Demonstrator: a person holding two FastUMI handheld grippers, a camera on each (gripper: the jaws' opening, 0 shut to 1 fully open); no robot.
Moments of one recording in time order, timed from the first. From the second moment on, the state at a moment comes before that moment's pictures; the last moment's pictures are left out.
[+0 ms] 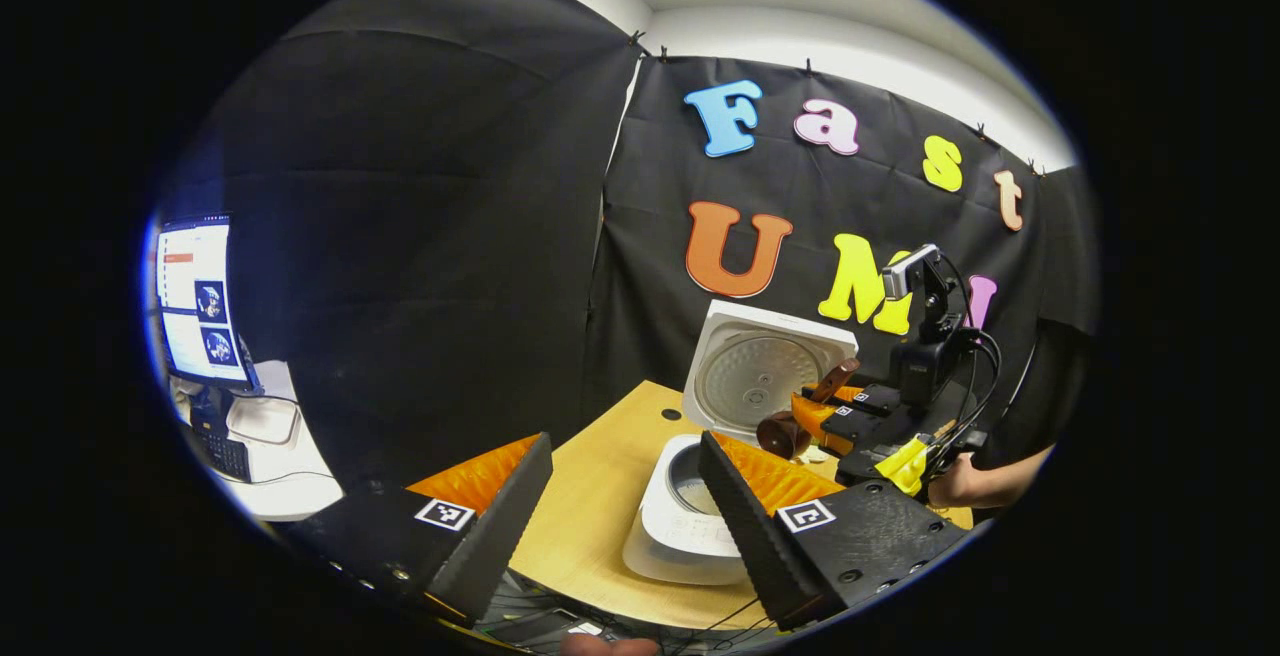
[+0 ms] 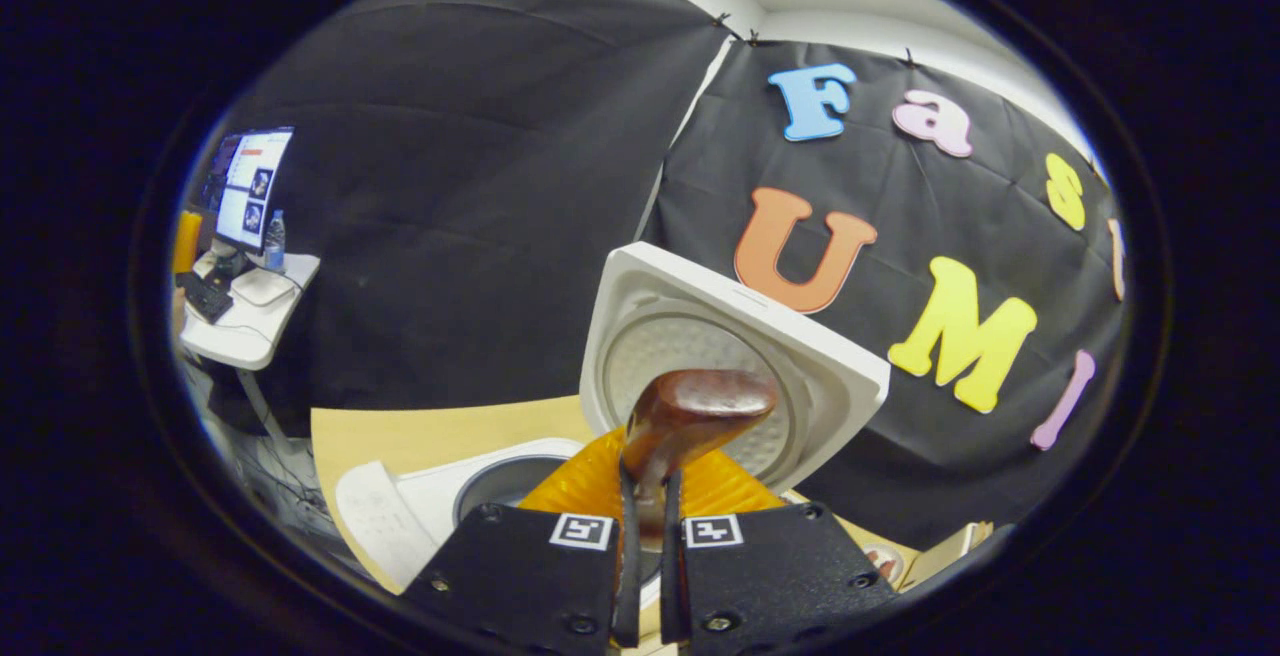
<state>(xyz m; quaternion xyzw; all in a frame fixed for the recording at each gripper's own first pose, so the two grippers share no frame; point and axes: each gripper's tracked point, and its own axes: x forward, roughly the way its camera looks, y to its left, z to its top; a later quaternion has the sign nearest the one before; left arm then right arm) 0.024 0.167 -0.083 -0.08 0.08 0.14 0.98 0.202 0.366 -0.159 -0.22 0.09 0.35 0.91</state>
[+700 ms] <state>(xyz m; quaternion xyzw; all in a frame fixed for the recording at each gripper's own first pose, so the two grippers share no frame) 0.038 0.156 -0.071 -0.05 0.08 0.09 0.99 0.202 0.319 -0.124 0.02 0.19 0.31 0.93</state>
